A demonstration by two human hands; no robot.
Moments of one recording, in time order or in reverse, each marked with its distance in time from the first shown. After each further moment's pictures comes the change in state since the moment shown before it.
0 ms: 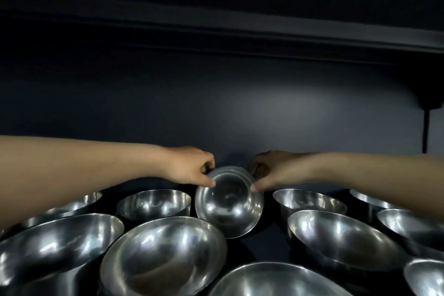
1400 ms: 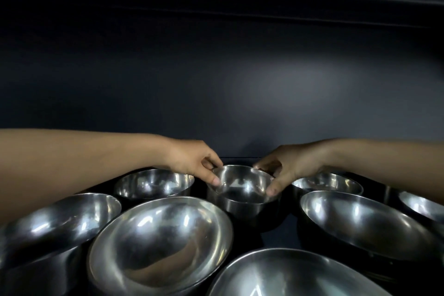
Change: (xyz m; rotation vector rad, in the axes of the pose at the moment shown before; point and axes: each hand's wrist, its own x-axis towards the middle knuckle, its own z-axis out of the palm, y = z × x) left_hand 0.016 -0.016 0.034 -0.460 -0.214 0.040; right_hand 0.016 0.027 0.025 0.199 -0.309 0.014
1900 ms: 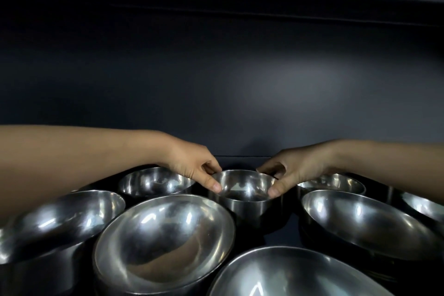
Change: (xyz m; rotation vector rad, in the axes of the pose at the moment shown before) left_hand -0.008 0.003 -0.002 0.091 -0.154 0.023; right_hand -0.010 -0.004 0.002 -0.022 -0.074 -0.063
